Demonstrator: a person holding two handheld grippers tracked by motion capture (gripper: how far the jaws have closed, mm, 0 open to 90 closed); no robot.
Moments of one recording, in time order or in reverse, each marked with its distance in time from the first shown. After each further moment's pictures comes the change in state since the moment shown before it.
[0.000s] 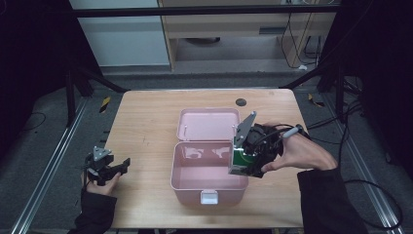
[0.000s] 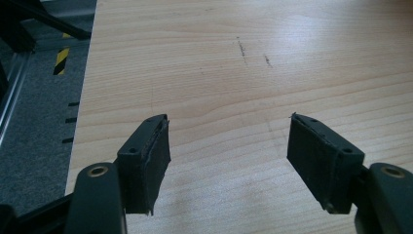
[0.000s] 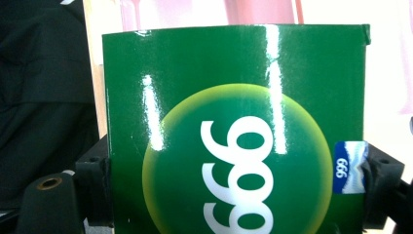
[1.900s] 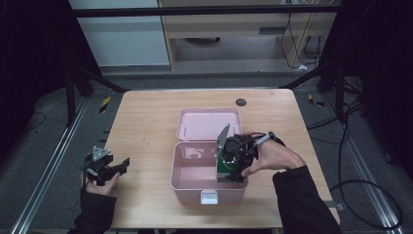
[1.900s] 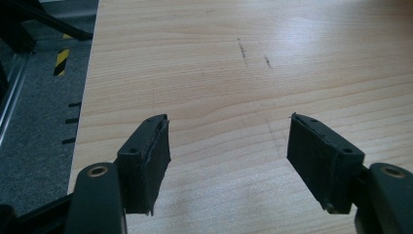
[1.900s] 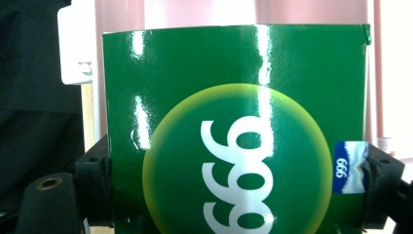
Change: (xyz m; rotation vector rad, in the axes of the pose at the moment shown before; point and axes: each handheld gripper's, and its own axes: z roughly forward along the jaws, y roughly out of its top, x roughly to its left) left arm 0.001 0.000 -0.001 -0.005 0.000 -0.004; right arm -0.006 0.018 0.072 0.037 0.094 -0.056
